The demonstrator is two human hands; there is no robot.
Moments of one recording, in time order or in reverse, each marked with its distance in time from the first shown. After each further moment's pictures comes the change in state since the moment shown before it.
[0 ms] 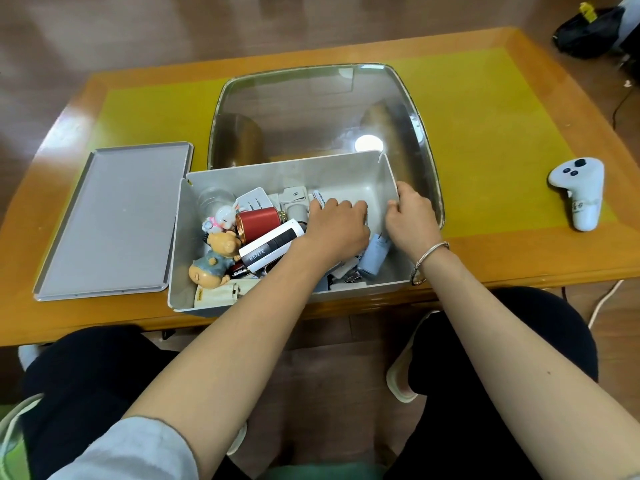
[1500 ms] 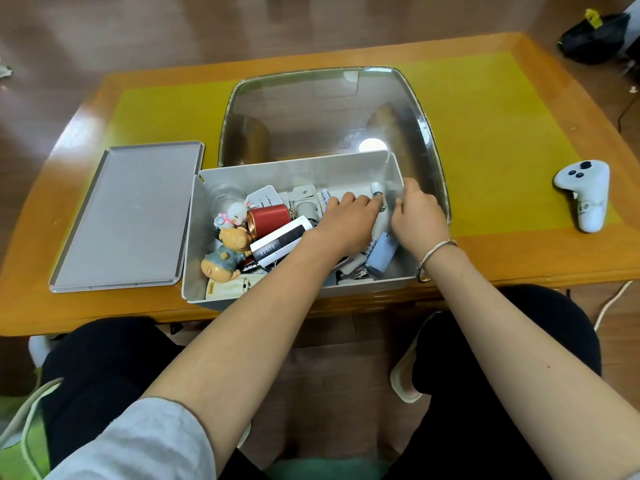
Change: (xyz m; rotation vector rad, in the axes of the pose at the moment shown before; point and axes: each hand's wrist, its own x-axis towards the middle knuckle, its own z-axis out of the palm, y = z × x) left_hand -0.001 0.001 -0.005 0.054 -0.020 0.128; right_hand 0.001 0.001 0.003 -0.194 0.060 -0.046
